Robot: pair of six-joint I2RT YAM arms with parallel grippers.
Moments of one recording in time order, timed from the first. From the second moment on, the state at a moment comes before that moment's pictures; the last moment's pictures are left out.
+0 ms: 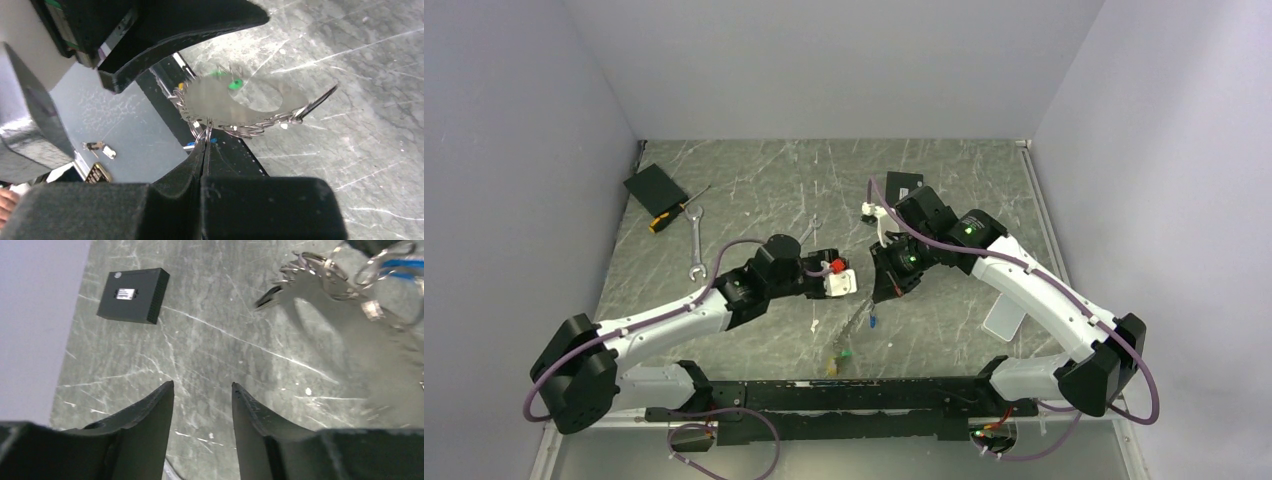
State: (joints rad) left arm -0.85 1.20 0.70 0.13 0.28 0.69; right arm 0.71 1.28 1.26 -1.00 -0.51 0.16
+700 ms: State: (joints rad) left arm -0.85 0.98 0.67 0.14 0.35 0.22; right arm 0.71 1.27 1.32 -0.96 -0.37 0.17
